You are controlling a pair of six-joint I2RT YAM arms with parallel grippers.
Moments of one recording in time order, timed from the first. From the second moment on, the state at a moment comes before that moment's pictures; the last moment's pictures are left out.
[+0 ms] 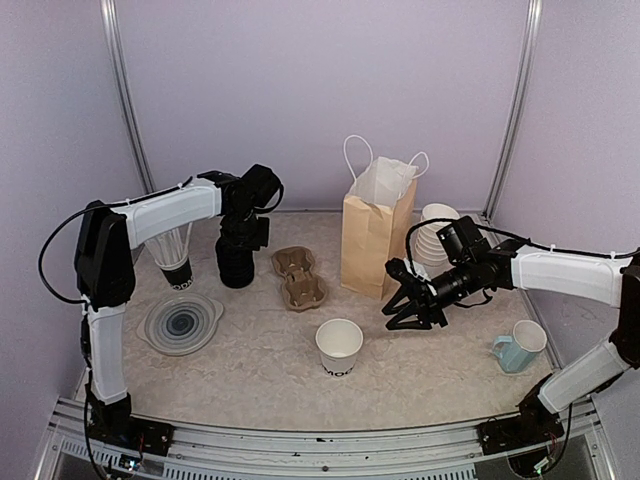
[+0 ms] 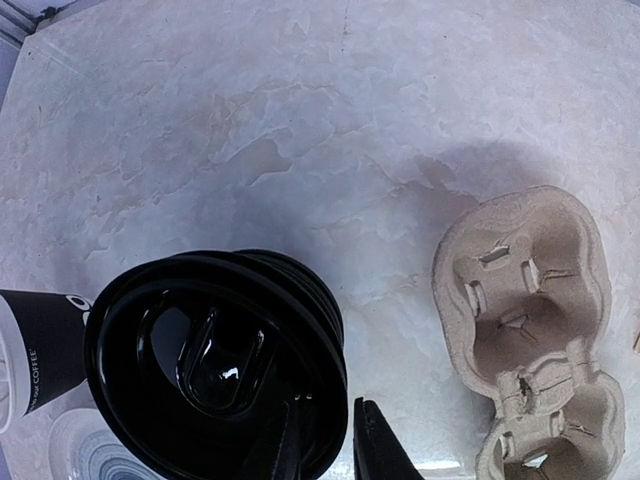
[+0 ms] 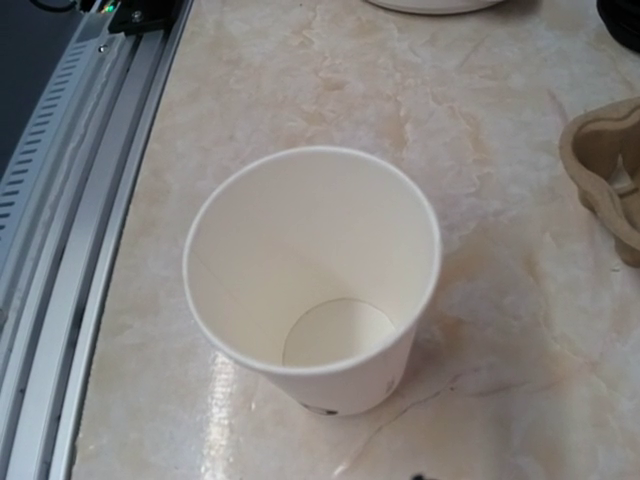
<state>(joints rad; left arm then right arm) -0.59 2.07 1.84 -0.93 -0.38 -0.52 0.55 1.41 0.90 -0.44 -0.89 -0.69</state>
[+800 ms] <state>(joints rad) -0.57 2.09 1.88 -0.93 -0.38 -0.51 0.55 1.42 0.90 -0.44 -0.89 -0.71</state>
